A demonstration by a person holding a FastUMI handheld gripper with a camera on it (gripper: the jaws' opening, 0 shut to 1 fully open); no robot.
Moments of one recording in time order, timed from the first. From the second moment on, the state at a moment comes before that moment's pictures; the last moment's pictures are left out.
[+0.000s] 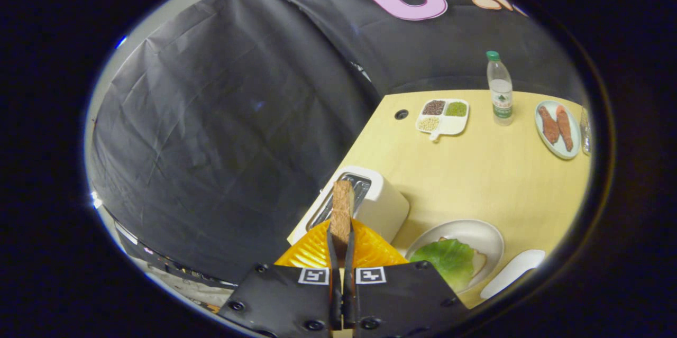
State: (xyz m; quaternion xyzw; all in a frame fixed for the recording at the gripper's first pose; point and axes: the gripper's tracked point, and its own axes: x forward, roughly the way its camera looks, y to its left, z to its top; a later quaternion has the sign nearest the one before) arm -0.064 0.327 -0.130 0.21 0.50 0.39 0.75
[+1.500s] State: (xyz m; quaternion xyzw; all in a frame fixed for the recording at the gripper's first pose) arm -0.122 0.198 -0.316 0.23 0.60 0.25 0.72
